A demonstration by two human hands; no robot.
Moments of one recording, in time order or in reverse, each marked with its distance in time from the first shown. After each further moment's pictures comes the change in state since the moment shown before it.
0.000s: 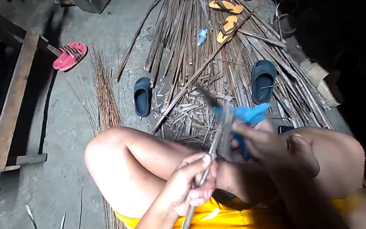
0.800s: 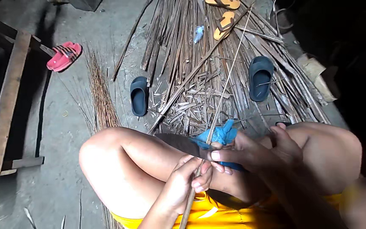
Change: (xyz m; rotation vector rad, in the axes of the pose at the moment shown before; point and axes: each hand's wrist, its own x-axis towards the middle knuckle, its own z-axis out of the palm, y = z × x) left_hand 0.007 -0.009 -0.003 0.077 0.083 0.116; right_hand -0.009 0.002 0.013 0.118 -0.441 0.283
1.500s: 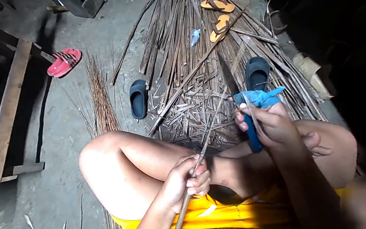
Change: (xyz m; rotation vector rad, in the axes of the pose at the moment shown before) left_hand -0.002 0.003 -0.007 -0.132 -0.059 -0.141; right_hand 0.001 -0.021 -0.035 -0.122 0.578 -0.286
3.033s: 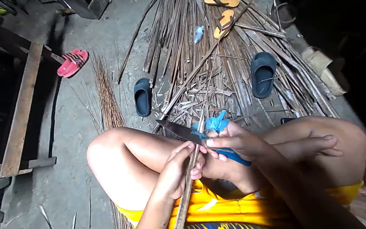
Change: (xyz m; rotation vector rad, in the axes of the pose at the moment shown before) left_hand 0.000 0.005 0.006 0.261 0.292 0.134; right_hand -0.017 0.021 0.029 0.127 -0.534 0.416
